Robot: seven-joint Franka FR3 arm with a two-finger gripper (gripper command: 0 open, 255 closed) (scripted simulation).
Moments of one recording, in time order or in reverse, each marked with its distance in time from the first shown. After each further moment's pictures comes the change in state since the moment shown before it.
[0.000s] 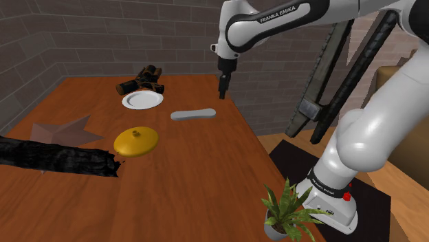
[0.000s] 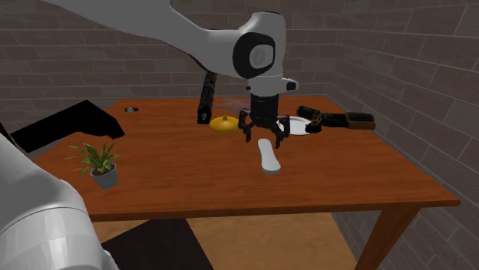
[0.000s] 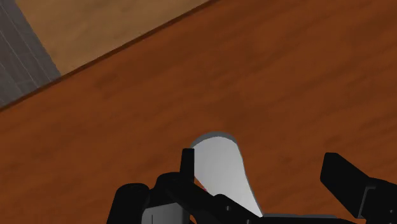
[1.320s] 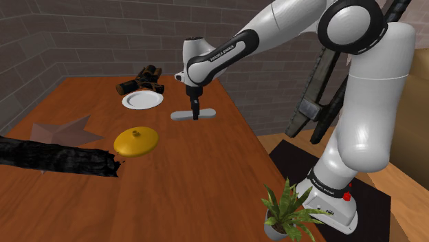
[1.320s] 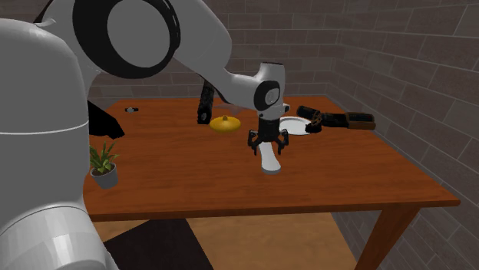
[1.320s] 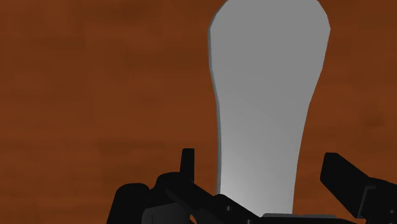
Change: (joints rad) arm 0.058 0.476 0.052 0.262 -0.010 0.207 -0.324
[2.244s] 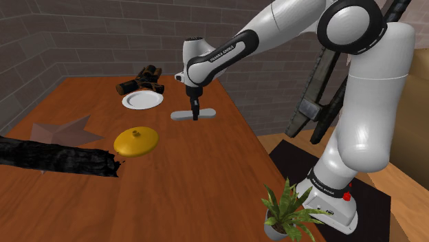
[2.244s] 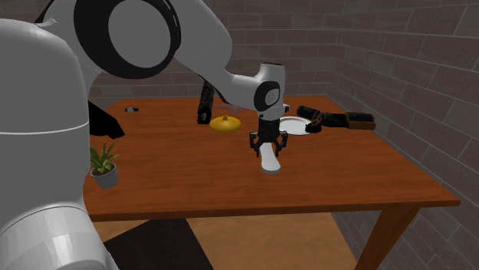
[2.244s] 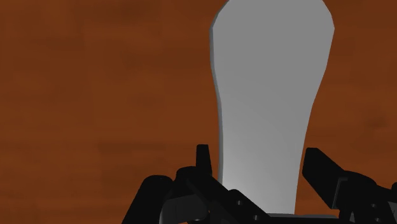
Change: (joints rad) arm 0.000 0.003 0.000 -0.001 0.000 0.004 0.000
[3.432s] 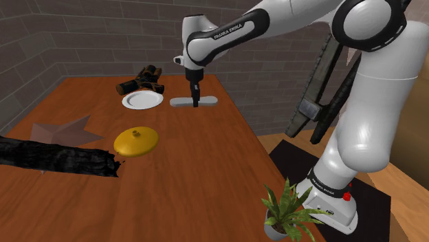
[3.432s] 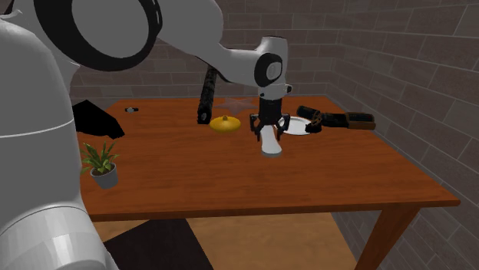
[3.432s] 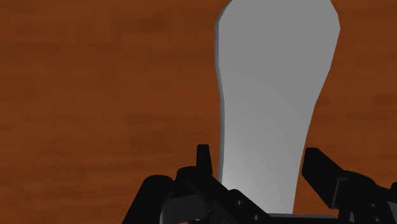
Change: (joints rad) arm 0.000 -0.087 0.002 0.077 0.005 -0.164 -0.006
